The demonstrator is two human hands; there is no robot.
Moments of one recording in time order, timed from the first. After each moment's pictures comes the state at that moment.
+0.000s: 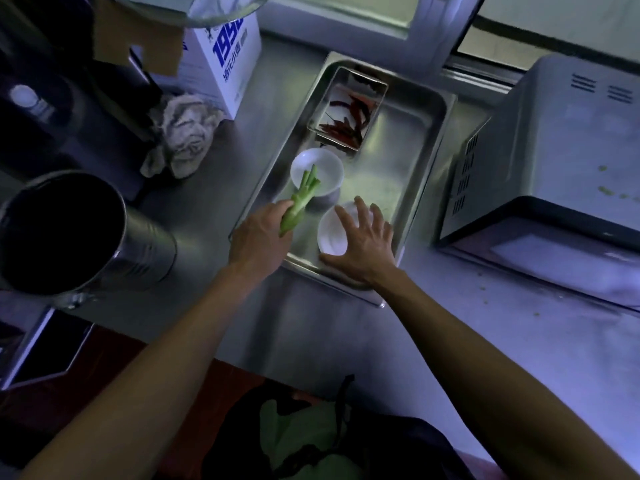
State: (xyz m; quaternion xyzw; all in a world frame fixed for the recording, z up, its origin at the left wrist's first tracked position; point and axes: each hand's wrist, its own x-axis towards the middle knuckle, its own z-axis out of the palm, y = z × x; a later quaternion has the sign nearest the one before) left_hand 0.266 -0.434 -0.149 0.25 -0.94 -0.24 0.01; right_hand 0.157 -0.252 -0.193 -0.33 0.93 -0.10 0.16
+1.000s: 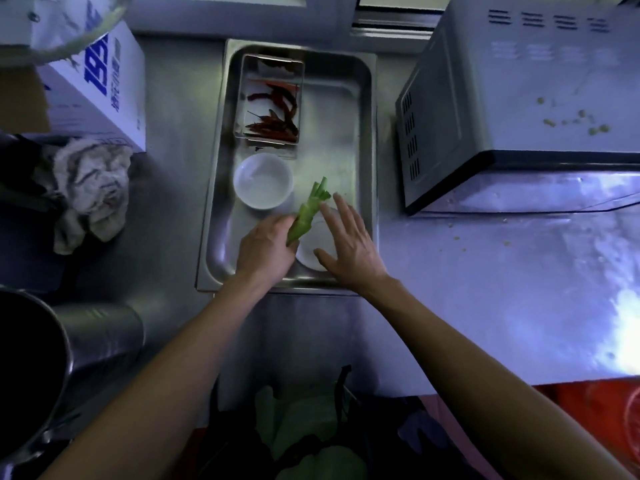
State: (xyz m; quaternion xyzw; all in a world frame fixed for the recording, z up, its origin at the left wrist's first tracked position) left_hand 0.204 -0.428 -0.187 0.05 -0.96 -0.26 -0.06; right_hand 0.172 -0.244 -0.196 -0.23 0.94 -0.21 0.12
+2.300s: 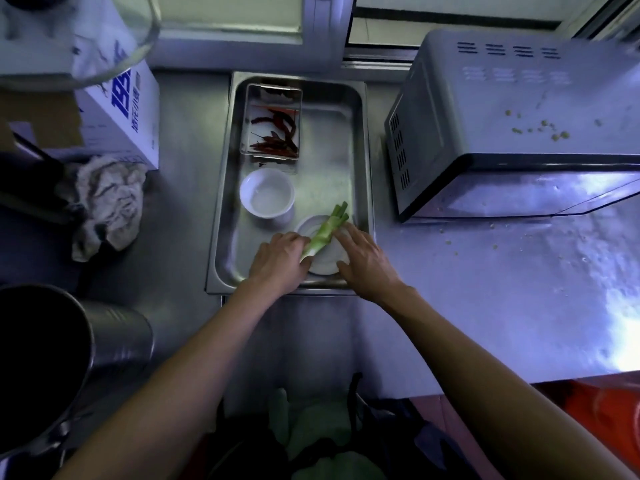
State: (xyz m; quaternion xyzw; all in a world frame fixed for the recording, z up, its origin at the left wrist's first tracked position) left_hand 0.216 -0.418 -0.179 -0.02 -0.97 -0.20 -0.16; right_hand 0.196 -0.222 -0.170 -0.23 0.95 -0.18 0.15
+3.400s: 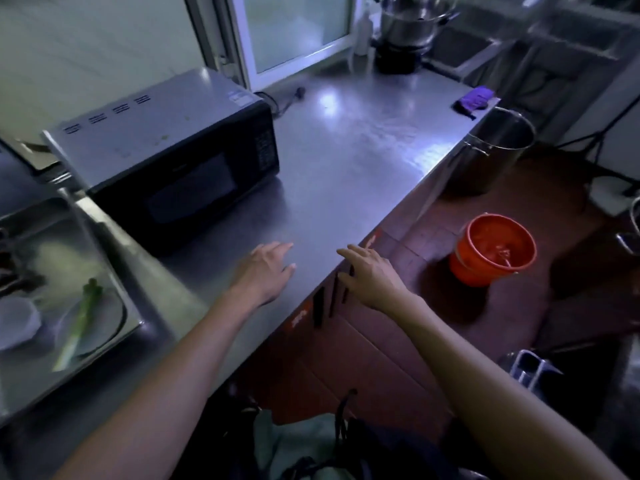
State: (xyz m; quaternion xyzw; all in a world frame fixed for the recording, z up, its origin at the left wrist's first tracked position) left_hand 0.335 -0.004 -0.091 -0.35 -0.92 -0.12 -0.11; right_hand 0.472 0.188 -0.101 0.16 0.96 -0.21 0.04
